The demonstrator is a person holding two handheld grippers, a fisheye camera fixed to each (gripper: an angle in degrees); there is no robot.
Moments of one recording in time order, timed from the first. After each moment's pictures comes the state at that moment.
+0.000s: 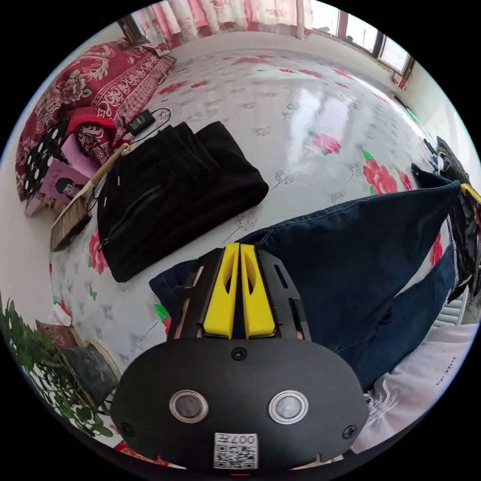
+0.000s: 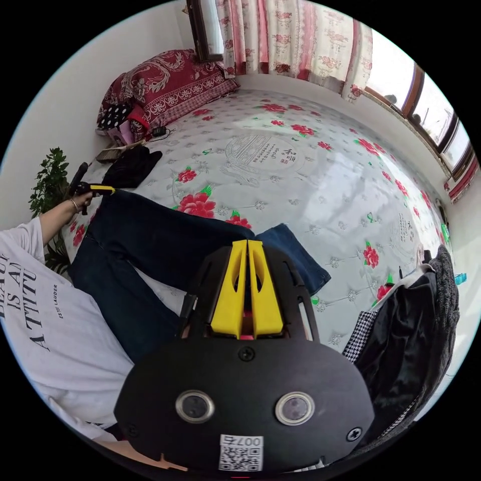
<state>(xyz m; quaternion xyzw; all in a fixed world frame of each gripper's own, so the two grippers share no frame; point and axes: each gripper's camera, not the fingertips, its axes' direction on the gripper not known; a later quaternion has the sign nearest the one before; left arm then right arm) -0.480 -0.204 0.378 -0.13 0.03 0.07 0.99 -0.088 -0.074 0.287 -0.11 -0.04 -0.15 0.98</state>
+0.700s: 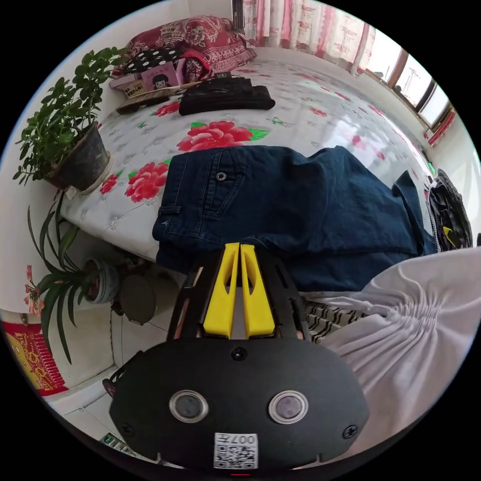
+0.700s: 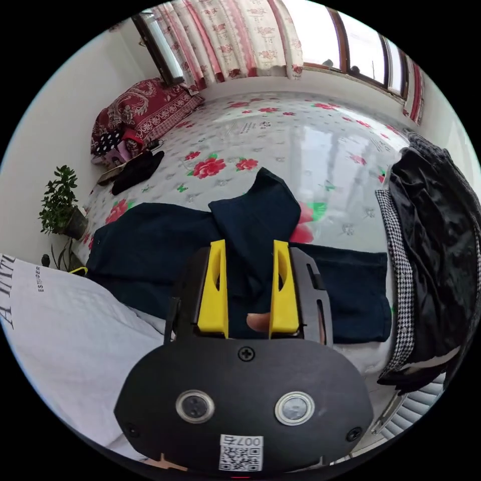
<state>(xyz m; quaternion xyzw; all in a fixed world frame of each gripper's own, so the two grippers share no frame) -0.459 0.162 0.138 -0.14 0.00 -0.11 0.98 -0.133 0.219 0.150 -0.08 -0.05 -0.03 0.99</state>
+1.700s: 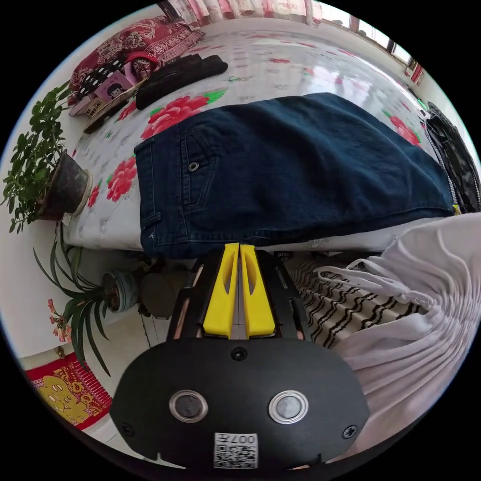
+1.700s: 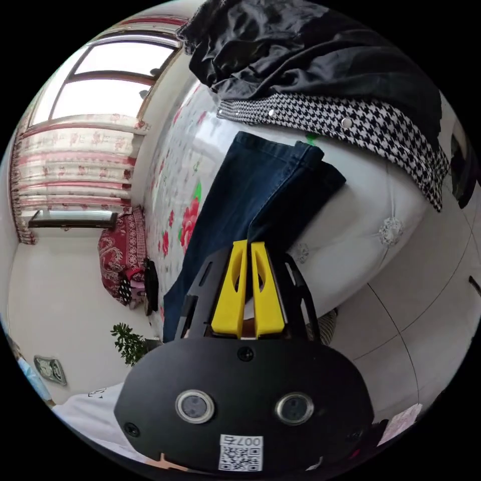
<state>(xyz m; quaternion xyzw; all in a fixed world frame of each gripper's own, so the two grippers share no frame) -0.383 0.219 0.115 -0.22 -0.02 0.02 0.98 0.085 0.495 0.086 -0.02 -0.18 0.45 0.87</state>
